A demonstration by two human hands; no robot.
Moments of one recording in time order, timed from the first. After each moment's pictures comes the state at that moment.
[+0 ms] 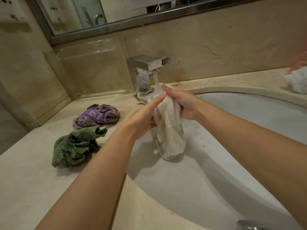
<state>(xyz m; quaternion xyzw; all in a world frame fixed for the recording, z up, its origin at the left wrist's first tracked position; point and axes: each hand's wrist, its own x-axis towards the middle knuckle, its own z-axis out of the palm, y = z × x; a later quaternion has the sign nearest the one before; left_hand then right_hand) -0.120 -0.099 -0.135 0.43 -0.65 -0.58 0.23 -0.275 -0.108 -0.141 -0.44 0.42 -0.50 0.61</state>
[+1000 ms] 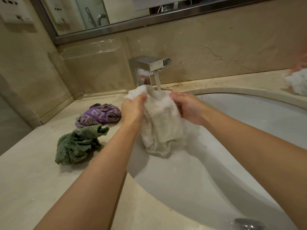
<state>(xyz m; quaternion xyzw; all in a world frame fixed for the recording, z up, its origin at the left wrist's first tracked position) -0.119 -0.102 -0.131 0.55 -0.48 -0.42 0.54 -0.285 -0.101 -0.157 -0.45 0.44 -0.54 0.56</state>
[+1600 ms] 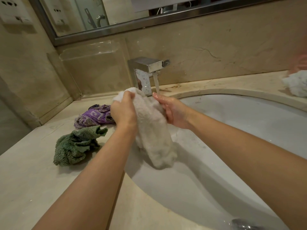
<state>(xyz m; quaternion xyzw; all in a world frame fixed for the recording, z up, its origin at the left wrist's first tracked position) -0.116 -0.093 -0.121 0.53 -0.40 -0.40 0.63 -0.249 -0.093 -0.146 -0.49 0.42 -0.46 0.62</state>
